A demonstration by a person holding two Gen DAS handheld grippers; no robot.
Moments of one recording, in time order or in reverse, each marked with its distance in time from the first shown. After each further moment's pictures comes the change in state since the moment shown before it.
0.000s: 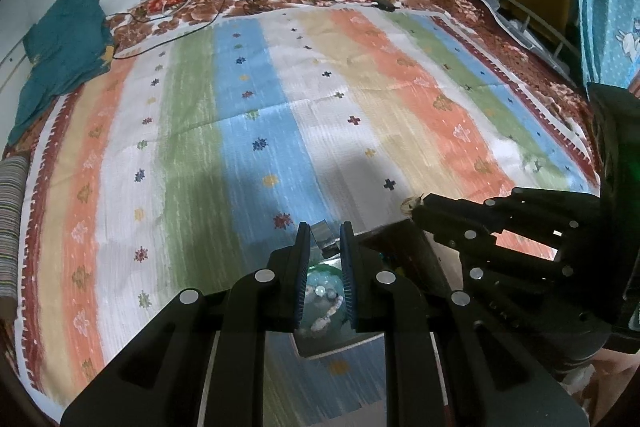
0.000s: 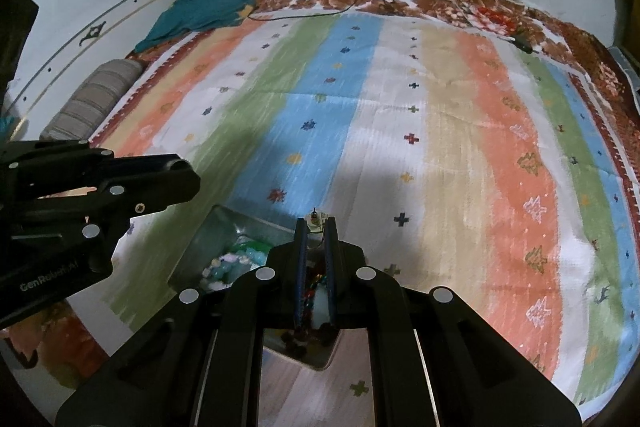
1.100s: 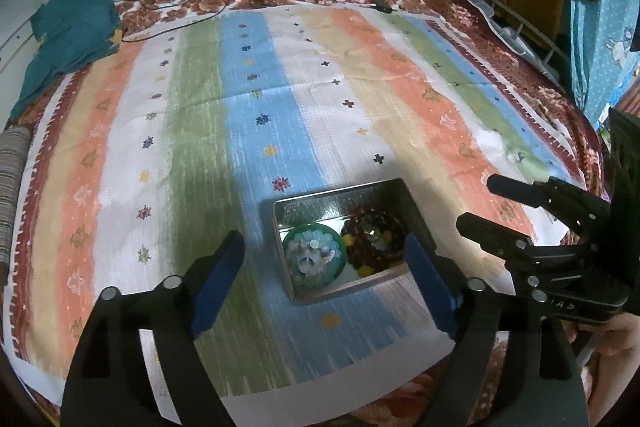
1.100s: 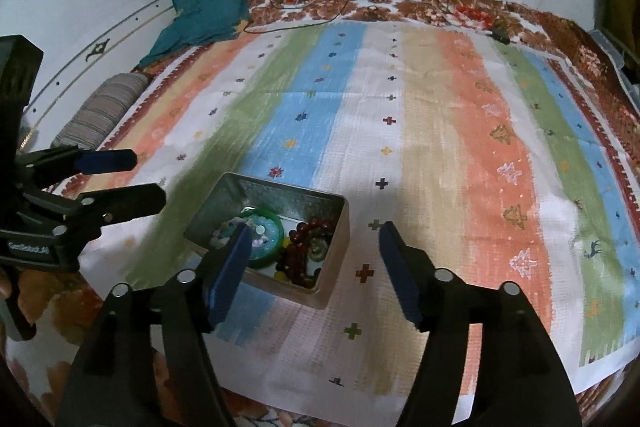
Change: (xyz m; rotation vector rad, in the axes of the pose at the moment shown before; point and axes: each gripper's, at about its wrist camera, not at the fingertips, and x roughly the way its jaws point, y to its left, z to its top) left arm -0.032 0.004 -0.043 -0.040 -0.018 -0.034; right arm -0.051 -0.012 -0.044 0.047 -0.059 -0.001
